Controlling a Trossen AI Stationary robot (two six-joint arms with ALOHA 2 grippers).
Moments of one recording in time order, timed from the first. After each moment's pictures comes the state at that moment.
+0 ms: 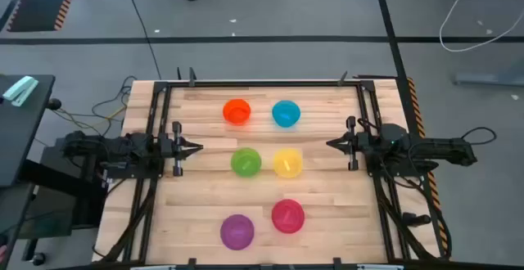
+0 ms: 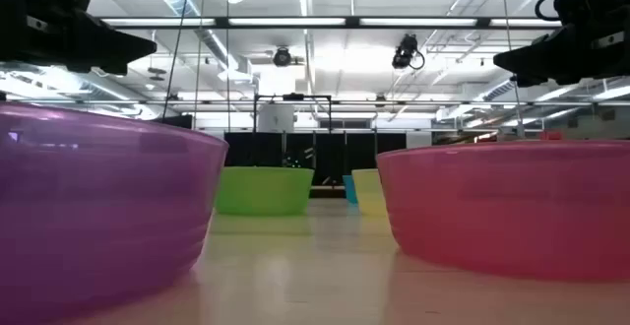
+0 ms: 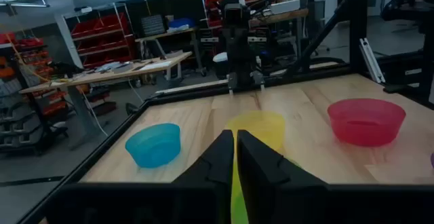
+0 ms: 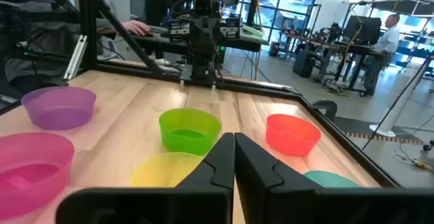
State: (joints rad) left arm -0.17 0.01 0.04 0.00 -0.28 0.19; right arm -0.06 0.02 0.04 -0.06 -0.02 -0.18
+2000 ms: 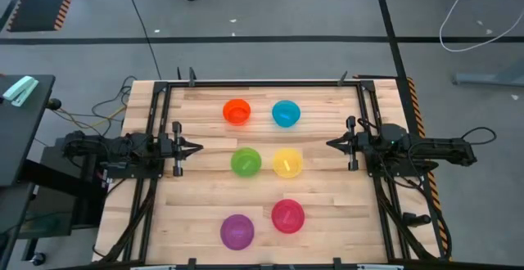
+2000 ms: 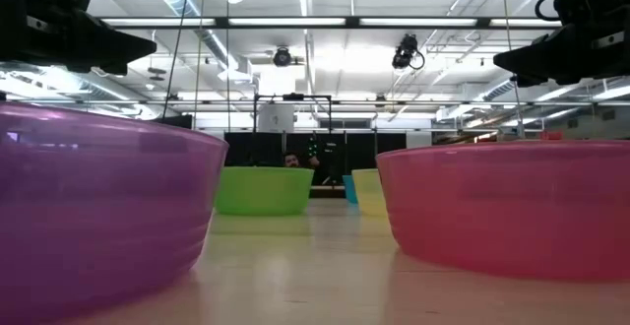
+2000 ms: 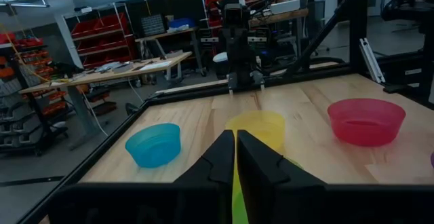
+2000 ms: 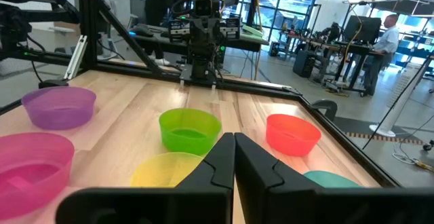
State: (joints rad) left arm -0.17 0.01 0.04 0.00 -0.28 0.19; right arm -0.06 0.02 0.04 -0.06 -0.02 -0.18
